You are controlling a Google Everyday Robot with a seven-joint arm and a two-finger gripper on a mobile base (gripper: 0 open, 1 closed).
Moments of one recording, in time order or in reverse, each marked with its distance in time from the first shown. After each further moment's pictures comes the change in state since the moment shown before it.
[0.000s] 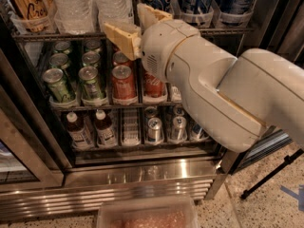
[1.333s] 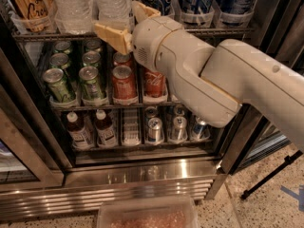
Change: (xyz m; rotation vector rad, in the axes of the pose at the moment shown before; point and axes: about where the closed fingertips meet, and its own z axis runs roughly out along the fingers) arm 0.016 -0.007 0.043 -0.049 -0.014 -0.007
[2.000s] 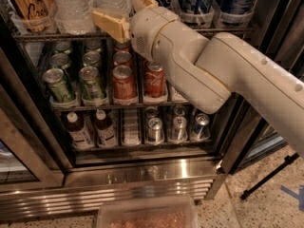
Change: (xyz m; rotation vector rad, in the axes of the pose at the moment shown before) arm -0.010 -0.013 0.024 -0.010 -0.073 0.011
